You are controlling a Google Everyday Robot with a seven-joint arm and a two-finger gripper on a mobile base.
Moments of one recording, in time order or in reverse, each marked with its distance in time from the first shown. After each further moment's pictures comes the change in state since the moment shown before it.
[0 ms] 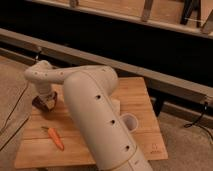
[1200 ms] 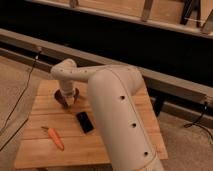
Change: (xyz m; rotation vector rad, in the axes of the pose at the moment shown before) arm 0.102 0.006 -0.006 0.053 0.017 0.263
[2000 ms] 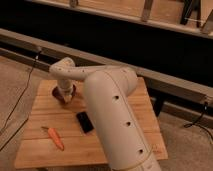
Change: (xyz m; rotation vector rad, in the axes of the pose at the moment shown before) arm -0.017 -0.020 0.003 0.055 -0.043 -0.041
